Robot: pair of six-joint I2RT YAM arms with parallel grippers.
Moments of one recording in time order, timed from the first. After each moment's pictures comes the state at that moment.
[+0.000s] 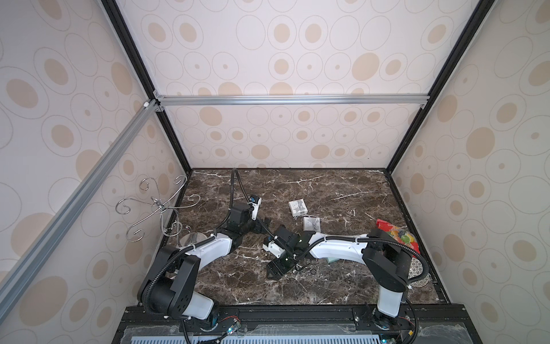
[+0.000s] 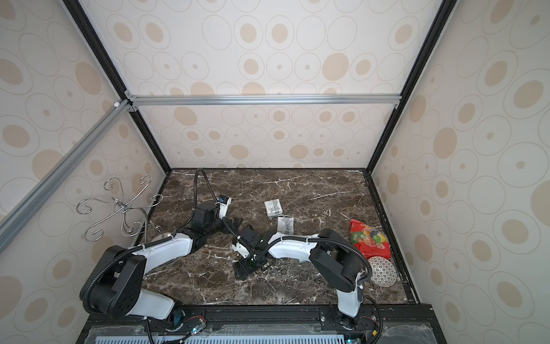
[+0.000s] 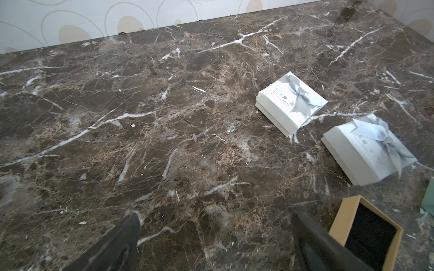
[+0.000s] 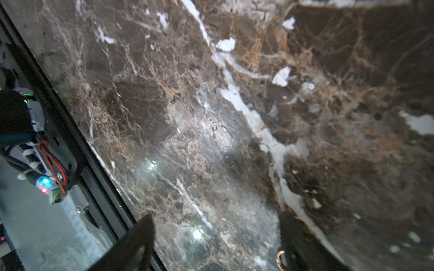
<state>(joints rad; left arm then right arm) -0.38 1.45 0.67 0.20 0.08 -0.04 1.03 1.87 1.18 -0.49 -0.35 0.32</state>
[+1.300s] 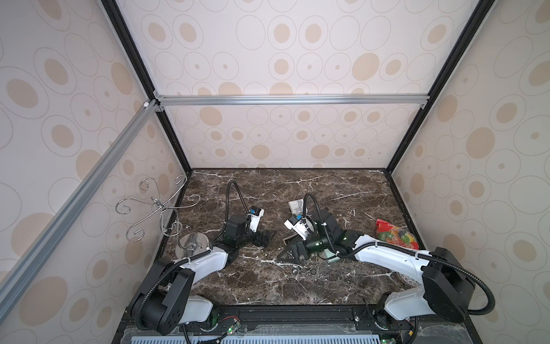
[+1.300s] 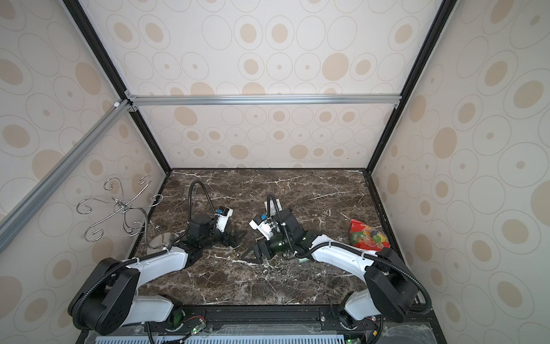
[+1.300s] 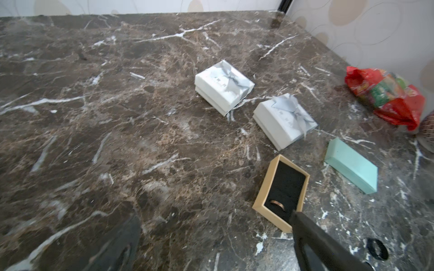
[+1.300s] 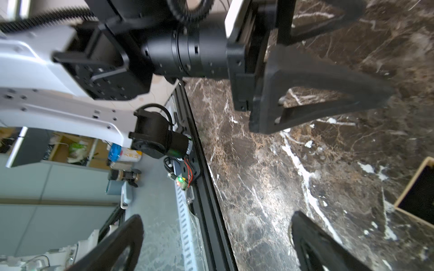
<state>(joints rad) -0.40 1.34 0.47 0.36 0.34 -0.10 0.76 1.41 0.80 0.00 -0.79 0.44</state>
